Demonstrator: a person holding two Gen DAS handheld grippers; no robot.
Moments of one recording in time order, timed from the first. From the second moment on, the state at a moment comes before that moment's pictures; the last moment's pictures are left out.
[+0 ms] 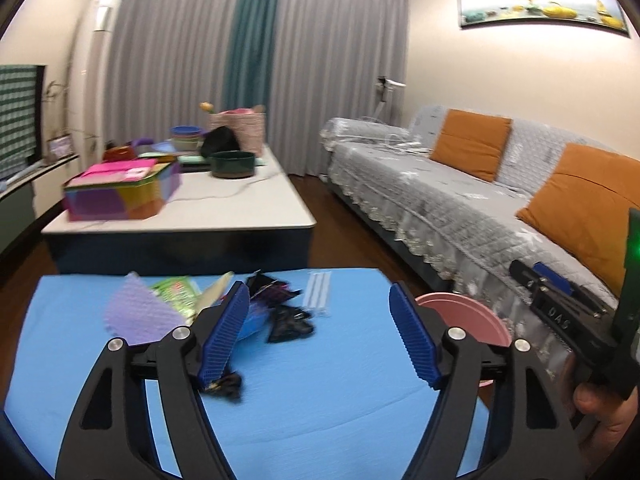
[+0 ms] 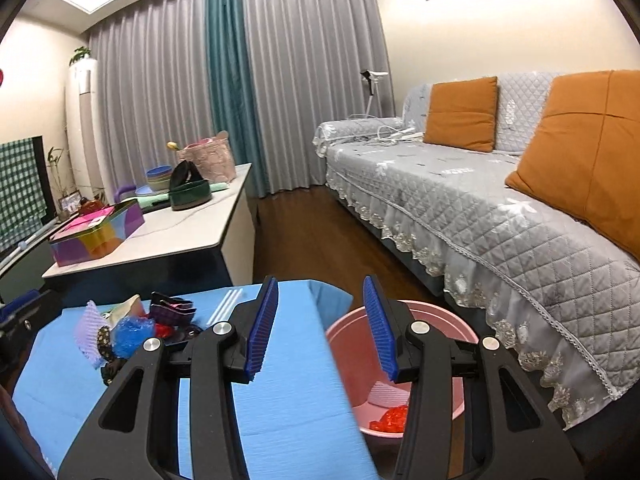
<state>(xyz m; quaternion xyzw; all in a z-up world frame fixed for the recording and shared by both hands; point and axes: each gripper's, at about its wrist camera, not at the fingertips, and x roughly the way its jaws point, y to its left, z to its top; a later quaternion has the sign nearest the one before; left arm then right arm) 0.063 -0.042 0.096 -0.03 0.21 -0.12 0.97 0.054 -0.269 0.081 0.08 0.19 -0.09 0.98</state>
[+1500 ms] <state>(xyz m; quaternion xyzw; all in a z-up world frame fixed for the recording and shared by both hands) 0.079 0.056 0.030 -0.06 0.28 0.01 0.96 0.128 -0.195 0.031 0.13 0.29 0.03 0.95</state>
